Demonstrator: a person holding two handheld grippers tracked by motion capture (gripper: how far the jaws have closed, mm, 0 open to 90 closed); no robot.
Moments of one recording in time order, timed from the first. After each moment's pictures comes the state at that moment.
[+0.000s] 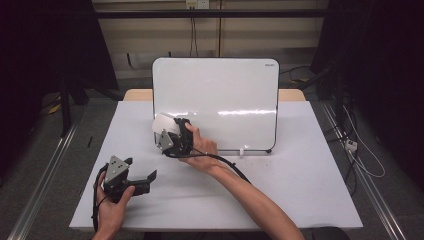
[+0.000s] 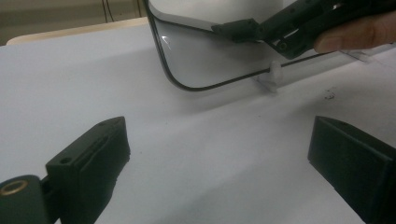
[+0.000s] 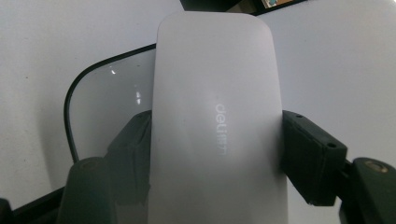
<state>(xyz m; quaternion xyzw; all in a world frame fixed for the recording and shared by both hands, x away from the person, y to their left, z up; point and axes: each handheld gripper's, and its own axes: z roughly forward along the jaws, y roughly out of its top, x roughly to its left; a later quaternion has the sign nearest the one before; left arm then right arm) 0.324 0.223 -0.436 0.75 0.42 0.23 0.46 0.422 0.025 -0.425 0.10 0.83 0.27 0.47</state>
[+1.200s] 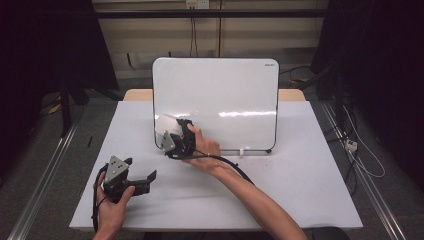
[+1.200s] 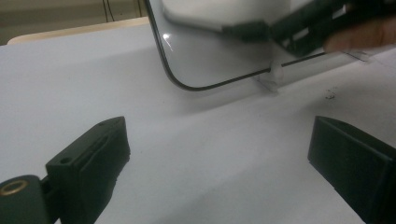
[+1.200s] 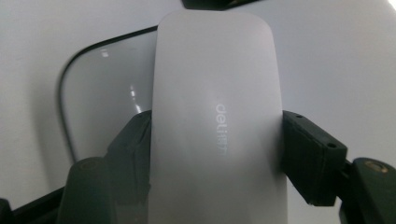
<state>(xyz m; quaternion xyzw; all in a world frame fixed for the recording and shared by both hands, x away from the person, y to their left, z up) 0.323 0.223 -0.435 0.75 0.42 0.24 0.46 0.417 0.020 -0.429 0.09 0.84 0.26 0.48</state>
